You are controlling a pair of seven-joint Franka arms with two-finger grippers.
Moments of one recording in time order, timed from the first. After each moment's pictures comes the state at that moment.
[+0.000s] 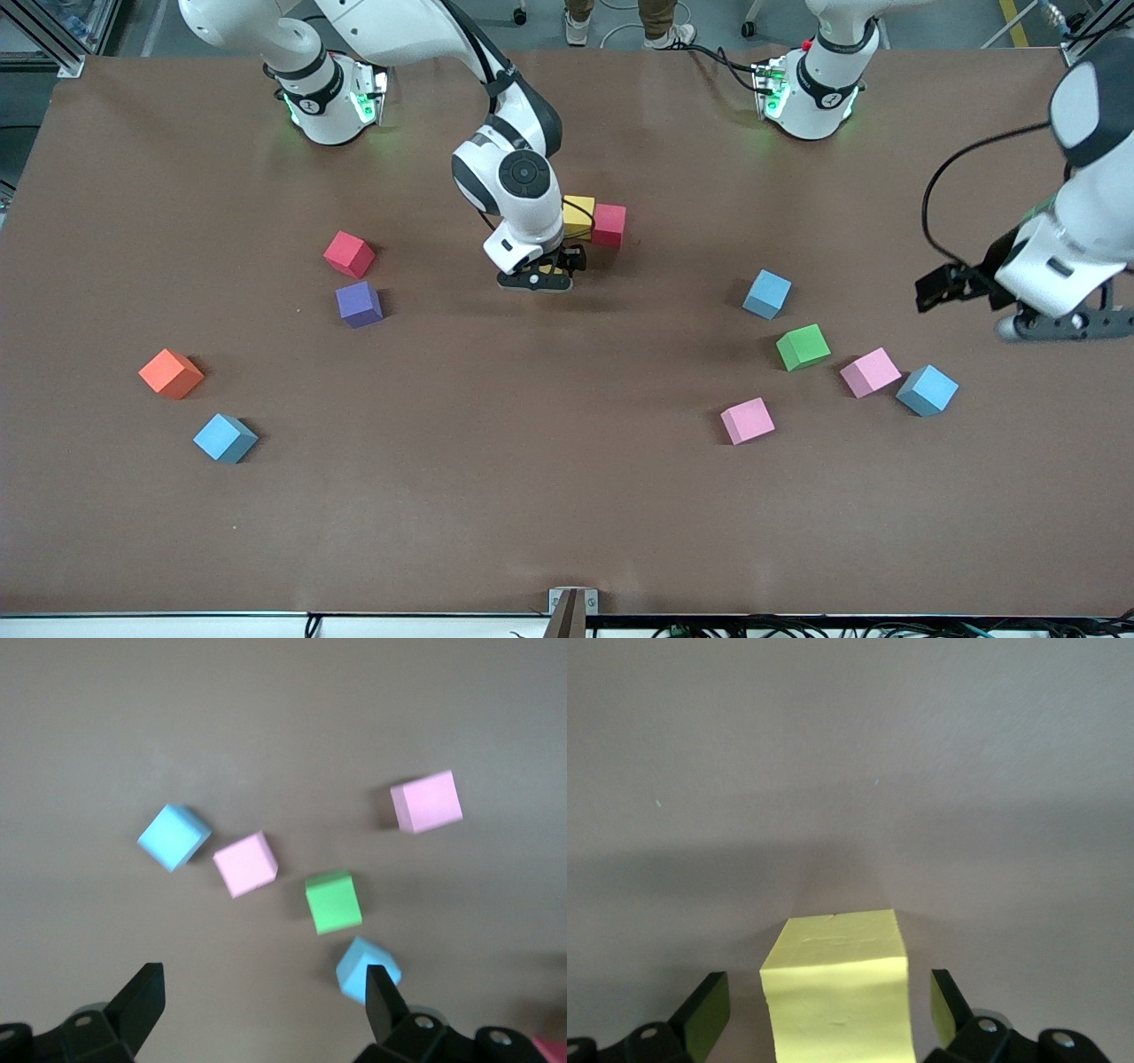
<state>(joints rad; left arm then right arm) 0.12 0.18 -0.21 -1.66 0.04 1.85 -0.11 0.85 0.51 -0.02 -1.89 0.08 2.40 0.88</state>
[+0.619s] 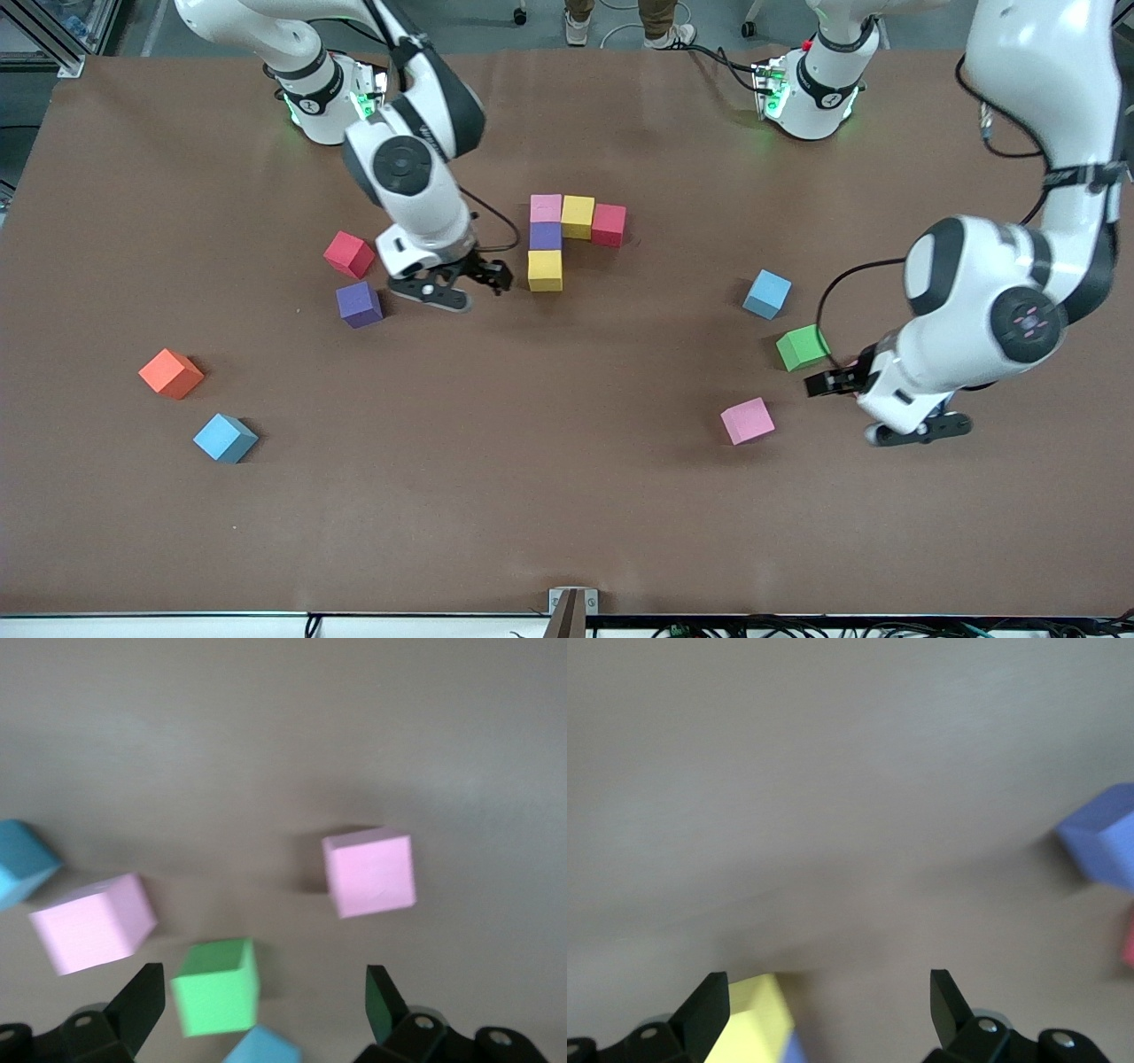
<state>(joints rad) -0.04 0.56 -0.21 -1.48 0.04 1.99 -0.41 0.60 0.21 -0.03 -2.06 0.07 2.26 0.82</state>
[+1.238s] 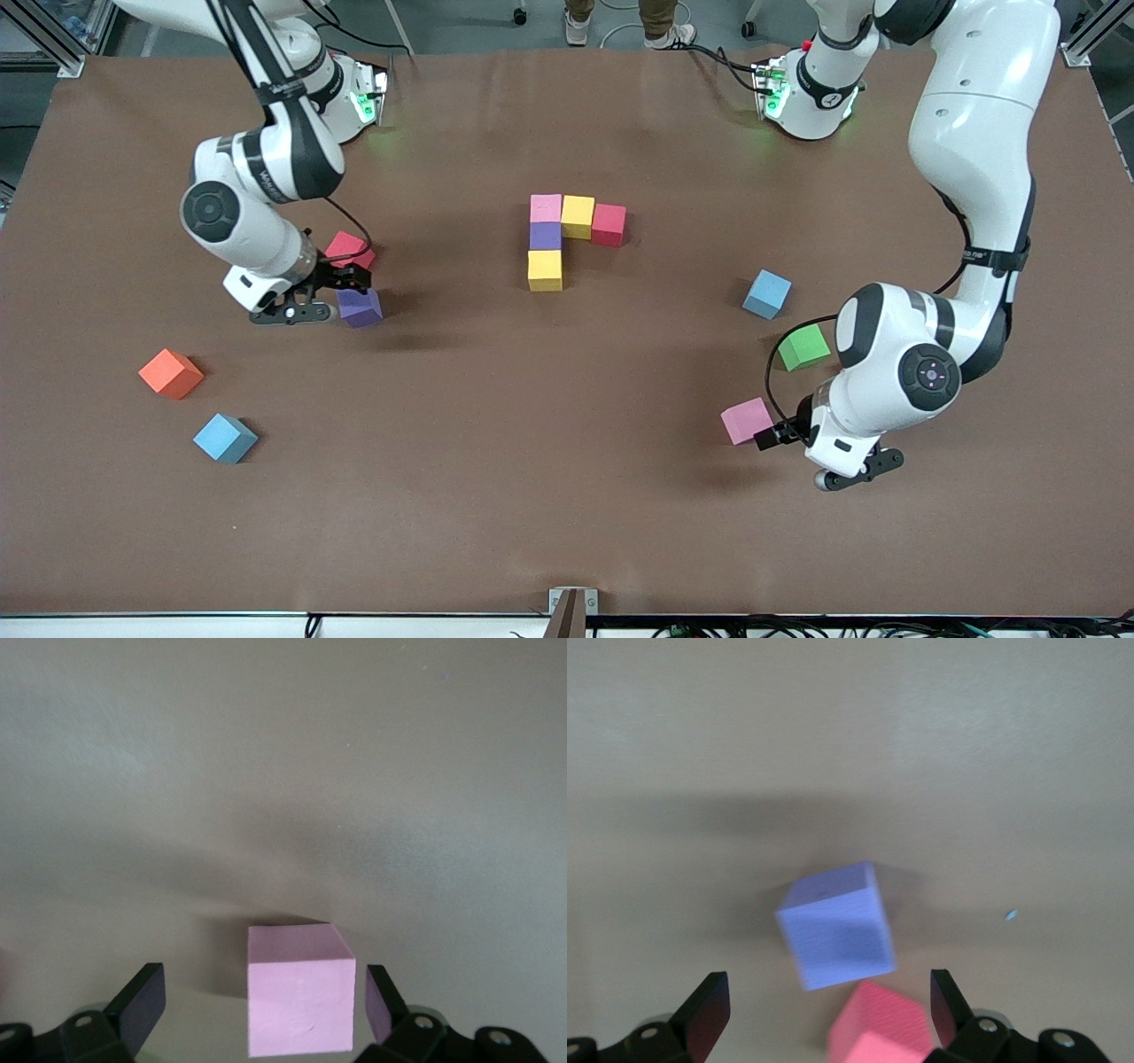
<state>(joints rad) -0.08 0.76 -0.20 -1.41 0.04 2.22 -0.60 0.22 0.10 -0.03 -2.33 0.06 2.34 0.07</state>
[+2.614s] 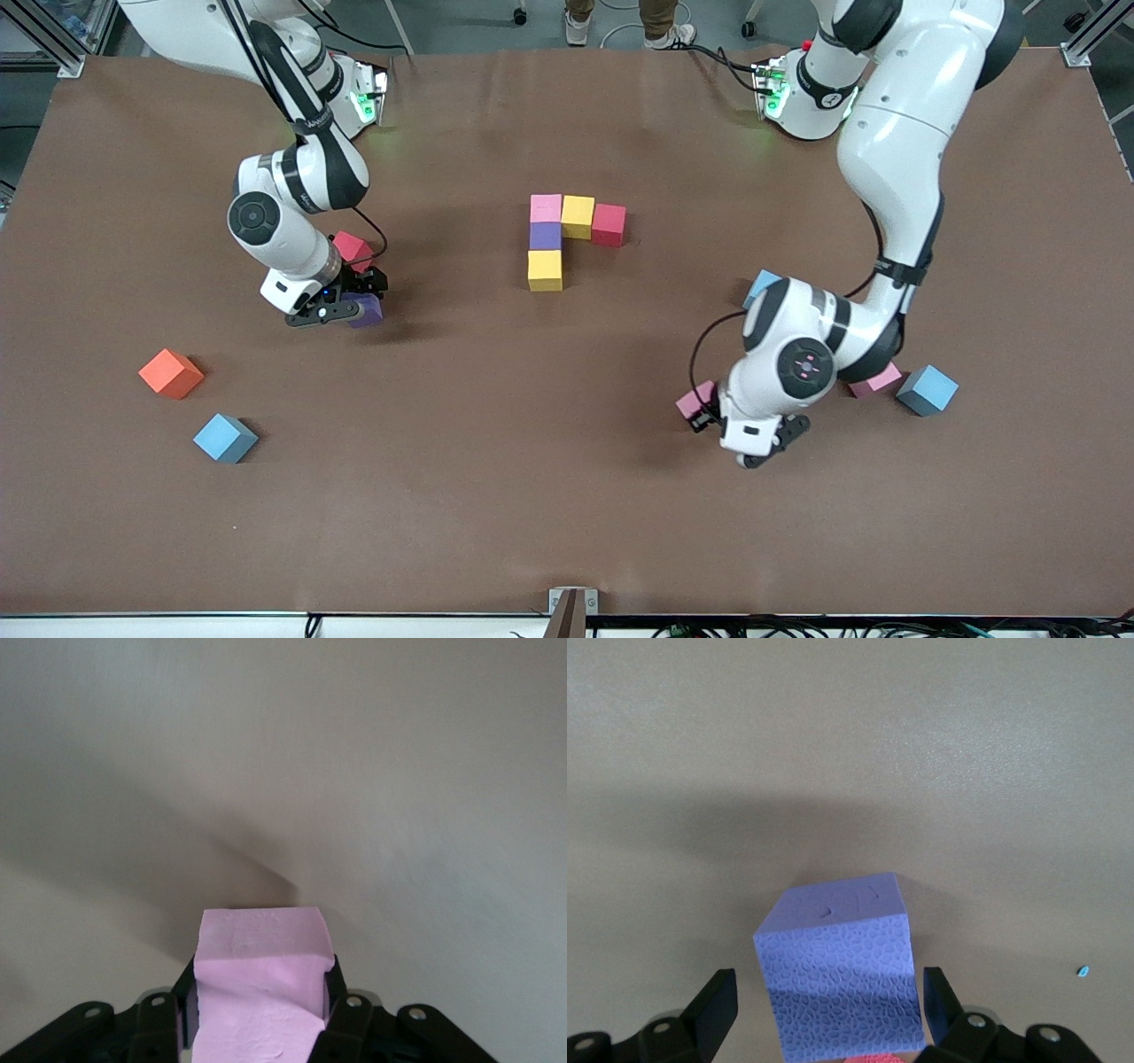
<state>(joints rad) -0.26 0.79 -0.22 -1.40 0.04 2.18 -1.12 0.25 0.21 0.00 -2.44 0.06 2.59 0.02</state>
